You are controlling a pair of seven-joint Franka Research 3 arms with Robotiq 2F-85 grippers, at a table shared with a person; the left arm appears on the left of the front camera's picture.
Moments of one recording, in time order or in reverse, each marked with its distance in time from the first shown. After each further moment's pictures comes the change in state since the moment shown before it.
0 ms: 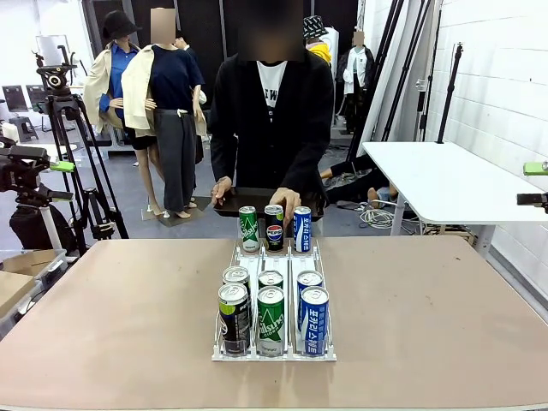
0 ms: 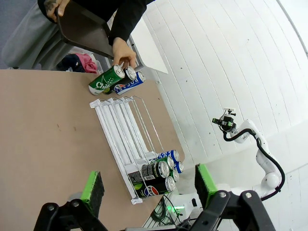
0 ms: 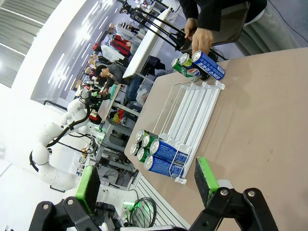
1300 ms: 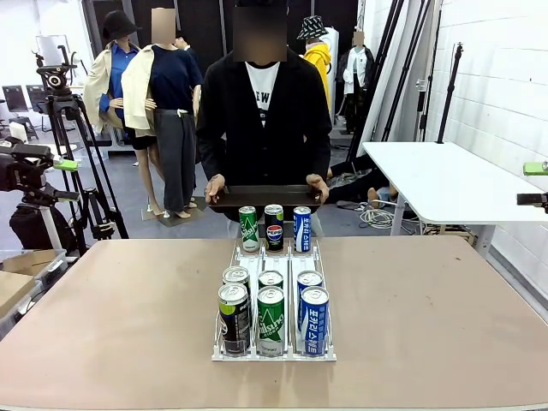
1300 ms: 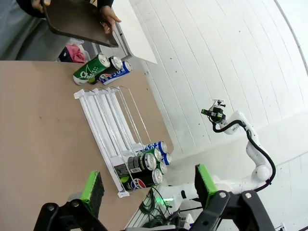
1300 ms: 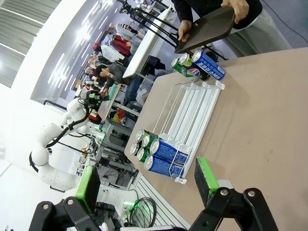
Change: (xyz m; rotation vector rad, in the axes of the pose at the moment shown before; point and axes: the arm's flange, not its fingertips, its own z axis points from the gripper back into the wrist) left arm -0.007 -0.013 -0.014 -0.055 0.061 0.017; right arm 0.000 0.000 0.000 0.000 0.000 0.000
